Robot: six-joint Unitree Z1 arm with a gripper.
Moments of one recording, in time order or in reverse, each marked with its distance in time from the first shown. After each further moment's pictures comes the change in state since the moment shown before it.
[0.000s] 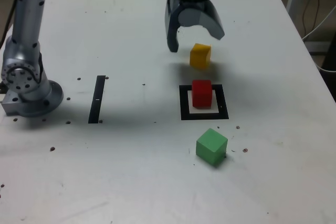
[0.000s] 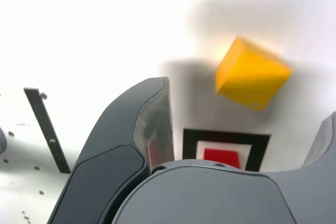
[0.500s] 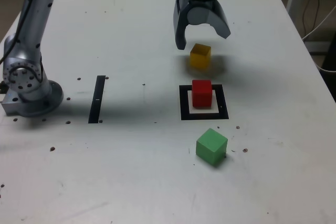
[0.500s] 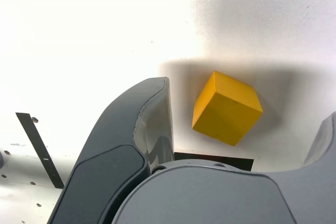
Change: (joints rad) arm 0.054 0.094 -0.101 0.026 0.003 0.077
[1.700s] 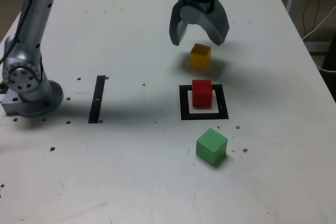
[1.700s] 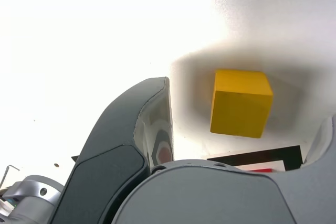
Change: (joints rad) arm -0.020 0.000 0.010 -0.006 0.065 0.362
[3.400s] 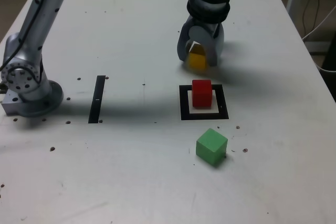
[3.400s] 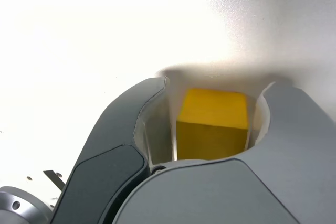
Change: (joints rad) arm -0.045 0.098 0.004 -0.066 0.017 -0.063
